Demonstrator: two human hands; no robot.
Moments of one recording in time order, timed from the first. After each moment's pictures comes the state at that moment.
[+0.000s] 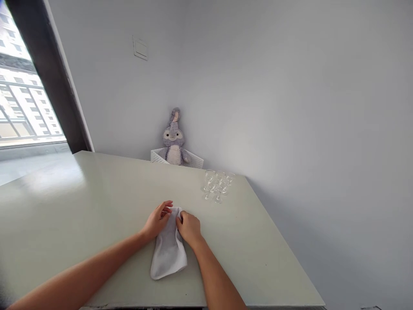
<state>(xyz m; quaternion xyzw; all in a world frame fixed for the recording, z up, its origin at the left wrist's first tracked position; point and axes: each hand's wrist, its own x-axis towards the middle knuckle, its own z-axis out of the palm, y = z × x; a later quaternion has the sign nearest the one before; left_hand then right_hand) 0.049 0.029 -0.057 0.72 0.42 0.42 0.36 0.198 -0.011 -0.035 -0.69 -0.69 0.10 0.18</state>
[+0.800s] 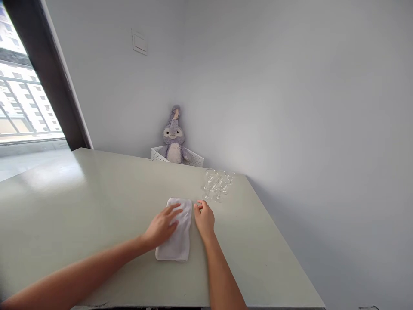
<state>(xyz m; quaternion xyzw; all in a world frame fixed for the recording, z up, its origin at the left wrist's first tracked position) 0.060 0.000 -0.034 0.86 0.37 0.31 0.17 0.246 -0.008 -0.022 -0.74 -0.55 0.15 0.36</state>
